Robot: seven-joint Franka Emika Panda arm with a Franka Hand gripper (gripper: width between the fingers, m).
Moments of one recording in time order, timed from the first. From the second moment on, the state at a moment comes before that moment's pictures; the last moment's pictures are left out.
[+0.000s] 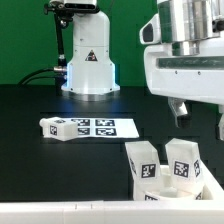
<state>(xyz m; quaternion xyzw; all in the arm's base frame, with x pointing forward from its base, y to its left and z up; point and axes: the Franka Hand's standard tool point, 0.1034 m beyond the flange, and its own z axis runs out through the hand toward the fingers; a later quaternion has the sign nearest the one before) 0.635 0.121 0.114 -0.89 0.45 -0.02 0.08</state>
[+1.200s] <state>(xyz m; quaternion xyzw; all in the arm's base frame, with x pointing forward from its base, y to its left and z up) 0.633 0.129 0.100 -0.98 -0.21 -0.03 0.01</state>
